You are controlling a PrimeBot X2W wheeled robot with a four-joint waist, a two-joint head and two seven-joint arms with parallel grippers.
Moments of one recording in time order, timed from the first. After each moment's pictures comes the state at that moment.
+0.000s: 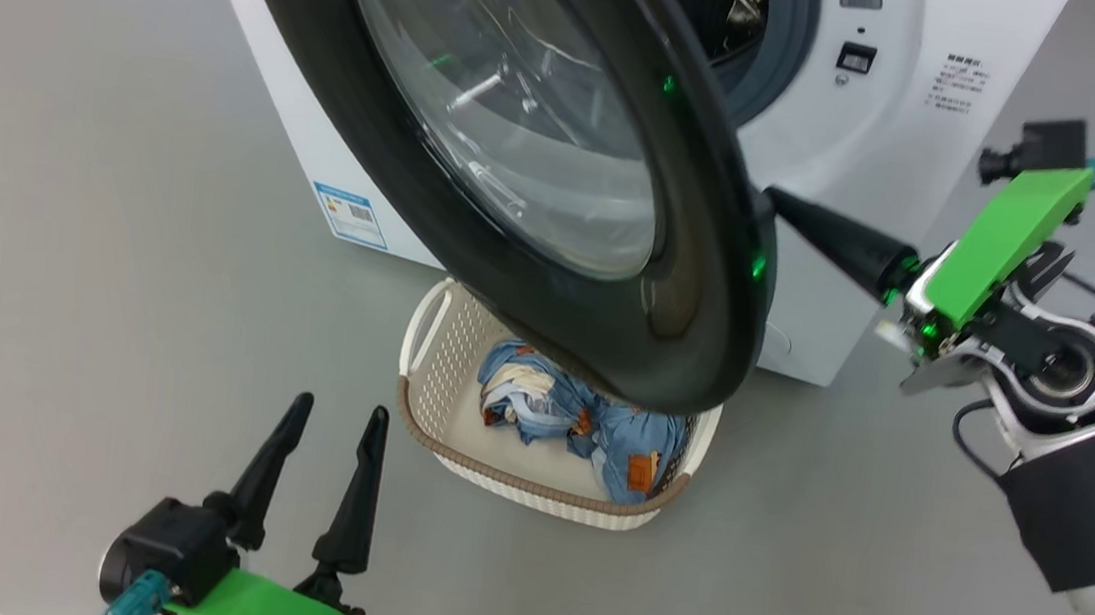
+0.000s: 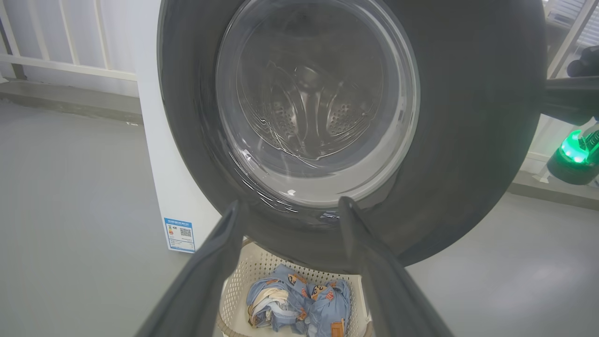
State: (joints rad) left arm -0.15 0.08 -0.25 0.23 -0.37 -0.13 -0.26; right arm -0.77 -0.31 0.41 0.47 1.60 0.13 0.56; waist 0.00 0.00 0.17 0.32
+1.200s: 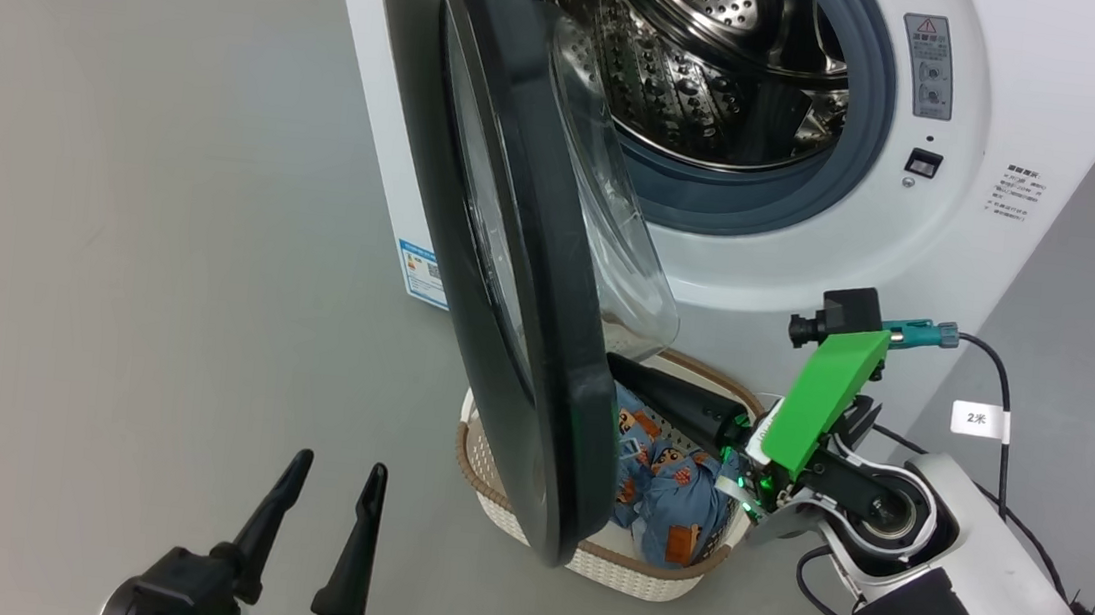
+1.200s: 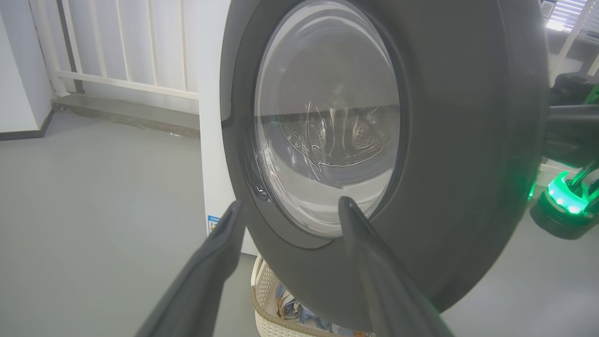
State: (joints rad) left arm -0.07 0.08 -0.26 0.24 -0.34 -0.13 -0.26; right arm -0.54 -0.12 0.43 0.41 1.60 0.13 0.58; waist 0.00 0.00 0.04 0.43
